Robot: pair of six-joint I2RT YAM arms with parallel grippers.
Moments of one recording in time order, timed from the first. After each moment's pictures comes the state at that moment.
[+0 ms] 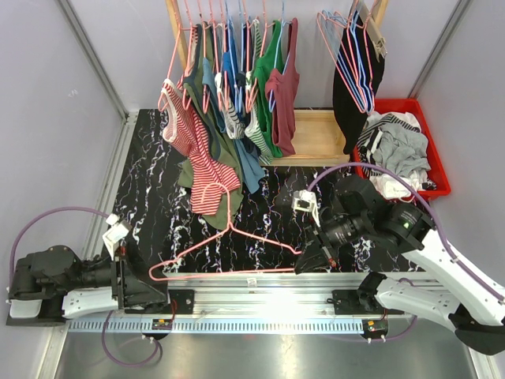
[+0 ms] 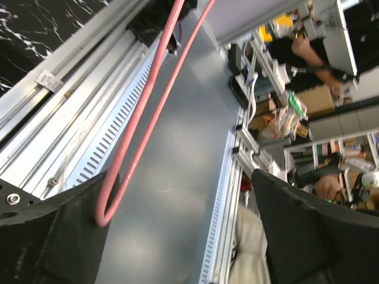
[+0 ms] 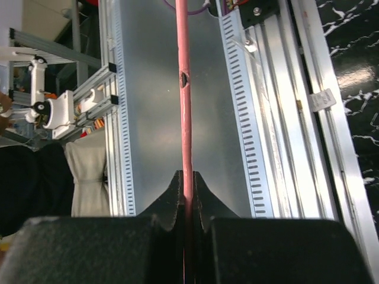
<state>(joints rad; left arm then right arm) -1.43 0.01 0.98 -1.18 0.04 -0.92 0.84 0.92 1.16 -0.96 -0.89 0.18</state>
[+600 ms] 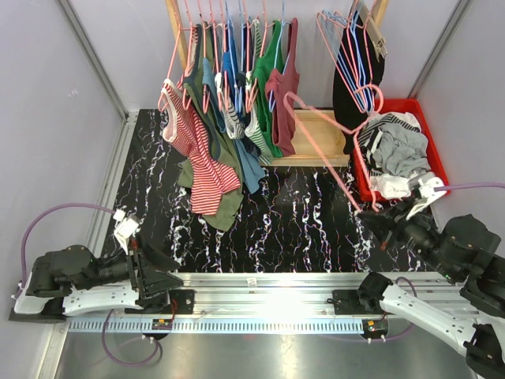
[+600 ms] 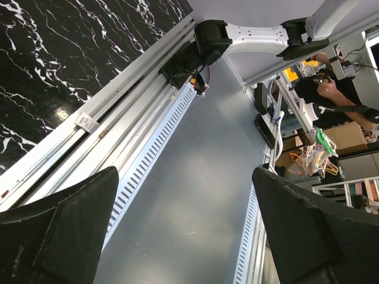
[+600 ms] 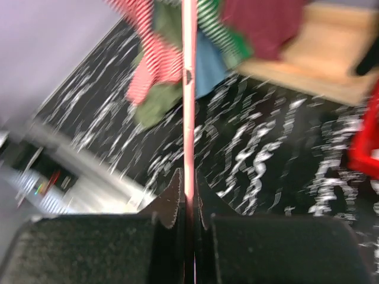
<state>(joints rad) -1.47 0.01 0.87 -1.06 -0.17 -0.88 0.85 0.52 1.29 -1.03 0.15 0.30</state>
